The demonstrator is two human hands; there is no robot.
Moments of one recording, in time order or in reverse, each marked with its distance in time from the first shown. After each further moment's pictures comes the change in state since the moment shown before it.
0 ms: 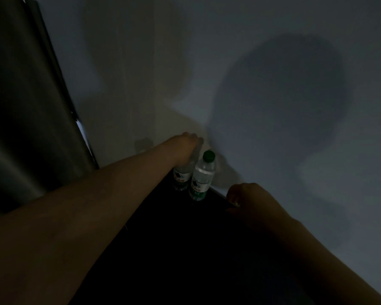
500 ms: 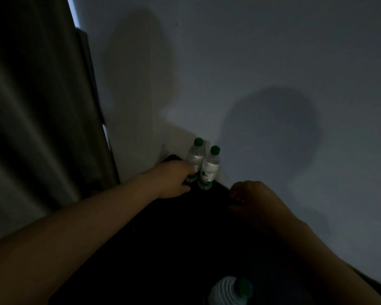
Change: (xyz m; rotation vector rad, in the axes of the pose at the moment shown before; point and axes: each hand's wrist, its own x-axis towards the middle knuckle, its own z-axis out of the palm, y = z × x) left_hand -0.178 0.026 -0.005 -0.149 0.008 0.068; right_hand -0.106 -0.059 -0.025 0.030 0.094 -0.048
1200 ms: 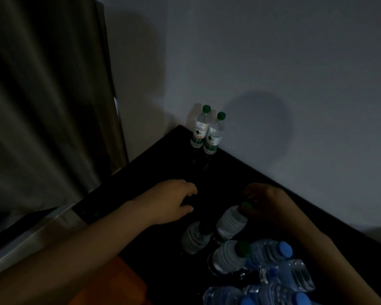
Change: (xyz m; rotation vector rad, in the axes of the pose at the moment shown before) left_hand -0.175 0.047 0.071 -0.251 -0.025 0.022; right_hand -0.148 -0.039 0.037 0.126 0.017 0.074
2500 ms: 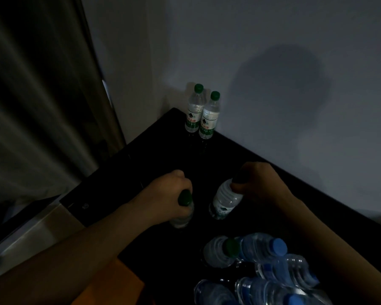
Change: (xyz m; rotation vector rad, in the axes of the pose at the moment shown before) left_hand 0.034 0.013 0.030 -0.059 0.075 -0.032; right_hand 0.065 0.058 0.025 0.130 0.039 0.054
